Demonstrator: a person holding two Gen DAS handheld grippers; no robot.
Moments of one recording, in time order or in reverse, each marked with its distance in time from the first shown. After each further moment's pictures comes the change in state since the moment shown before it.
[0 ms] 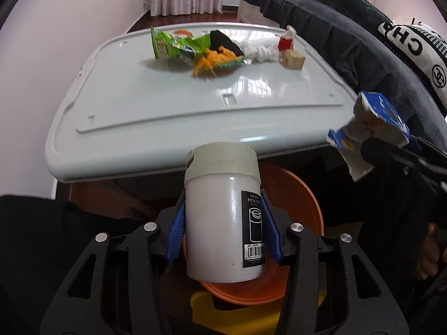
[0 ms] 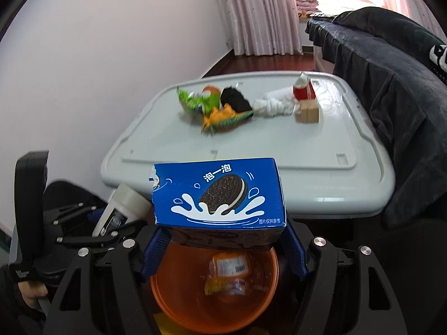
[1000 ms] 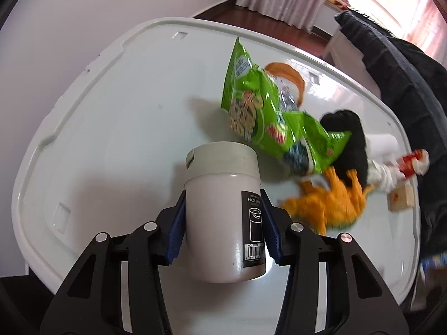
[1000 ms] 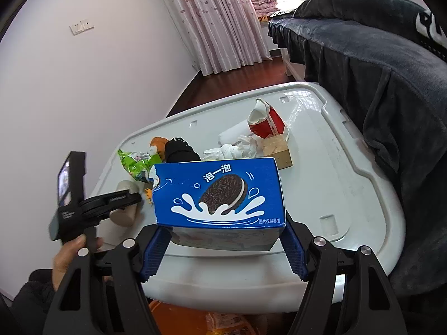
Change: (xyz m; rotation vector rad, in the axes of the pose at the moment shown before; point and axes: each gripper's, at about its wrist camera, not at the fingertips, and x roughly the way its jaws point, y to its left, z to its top) left arm 0.122 0.102 0.157 -0.432 -0.016 0.141; right arm 0.067 -0.081 0.092 0.196 -0.121 -0.039
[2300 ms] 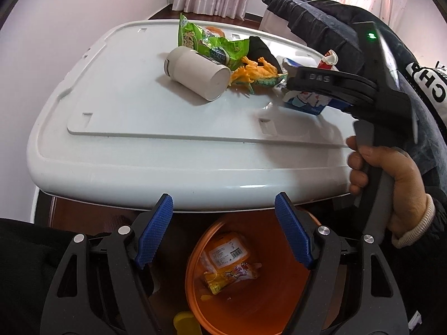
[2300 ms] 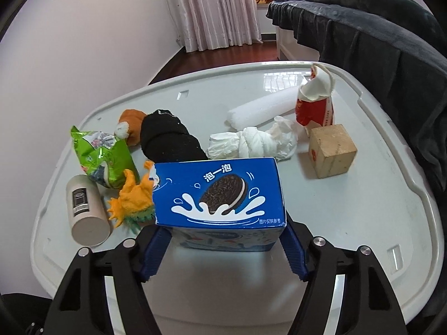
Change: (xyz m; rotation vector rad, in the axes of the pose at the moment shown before) left arm -0.080 0.012 -0.131 0.265 -0.016 -0.181; right arm 0.111 0.046 0.013 -0.043 0.096 -0.145
